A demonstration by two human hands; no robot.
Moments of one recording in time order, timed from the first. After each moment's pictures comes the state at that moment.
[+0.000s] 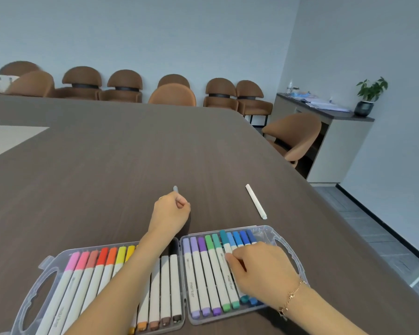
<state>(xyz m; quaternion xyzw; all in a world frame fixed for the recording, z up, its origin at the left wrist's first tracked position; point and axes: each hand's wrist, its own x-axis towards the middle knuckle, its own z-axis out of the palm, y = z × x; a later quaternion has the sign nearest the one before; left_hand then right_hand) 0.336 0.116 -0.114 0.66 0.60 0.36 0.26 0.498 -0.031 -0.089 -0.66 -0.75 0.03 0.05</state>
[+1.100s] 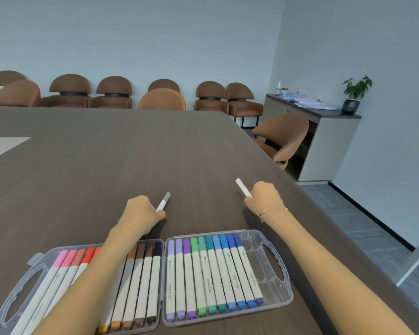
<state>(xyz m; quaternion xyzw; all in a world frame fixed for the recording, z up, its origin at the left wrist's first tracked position) 0.324 0.145 -0.095 0.66 0.70 0.18 0.22 0.592 0.102 -0.075 -0.82 -0.53 0.09 0.18</state>
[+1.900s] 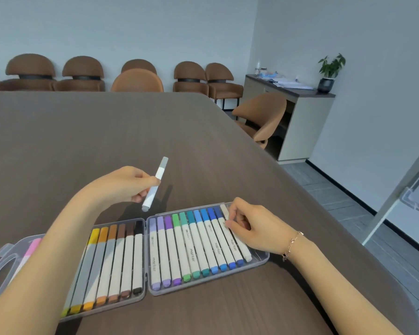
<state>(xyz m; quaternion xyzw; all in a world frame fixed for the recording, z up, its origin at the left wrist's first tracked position) 0.336 0.103 -0.036 0.69 0.58 0.17 0.39 0.590 -0.024 -0.096 -0.60 -0.75 0.16 0.20</state>
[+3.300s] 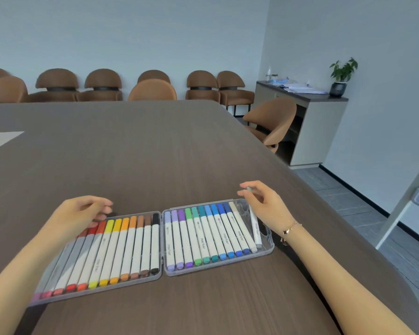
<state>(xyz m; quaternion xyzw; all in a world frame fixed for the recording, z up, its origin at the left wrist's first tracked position) 0.223 0.065 -0.082 0.62 0.63 0.33 0.34 0.592 -0.009 -0.103 -0.66 -0.59 0.22 0.41</state>
